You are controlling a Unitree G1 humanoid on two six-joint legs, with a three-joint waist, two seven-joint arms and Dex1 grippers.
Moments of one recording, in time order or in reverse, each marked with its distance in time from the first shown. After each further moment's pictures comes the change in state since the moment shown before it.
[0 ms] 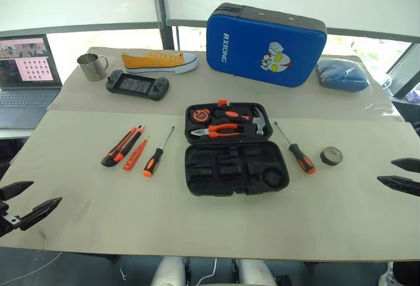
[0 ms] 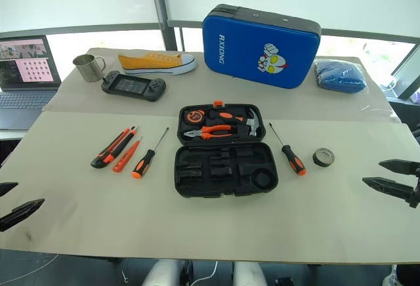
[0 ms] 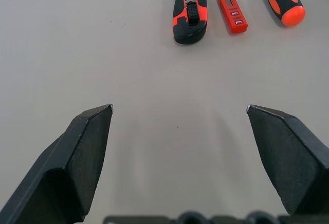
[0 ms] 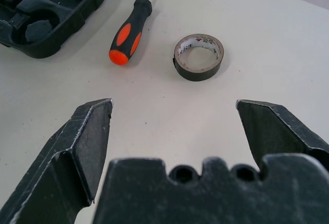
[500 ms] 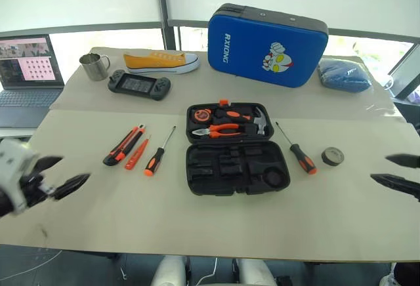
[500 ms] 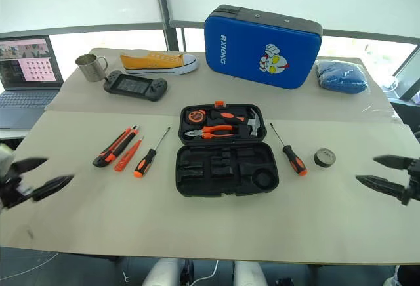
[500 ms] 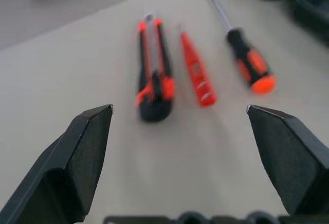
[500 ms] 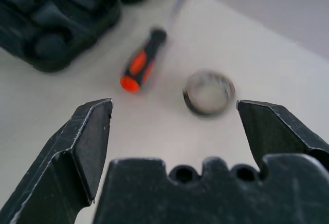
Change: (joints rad) left arm -0.356 0.134 -0.267 -0.315 -0.118 0.453 0.259; right arm 0.061 0.065 -0.052 -0.360 0.081 0.048 -0.099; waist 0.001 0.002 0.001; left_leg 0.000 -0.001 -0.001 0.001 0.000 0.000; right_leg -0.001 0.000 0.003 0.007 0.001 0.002
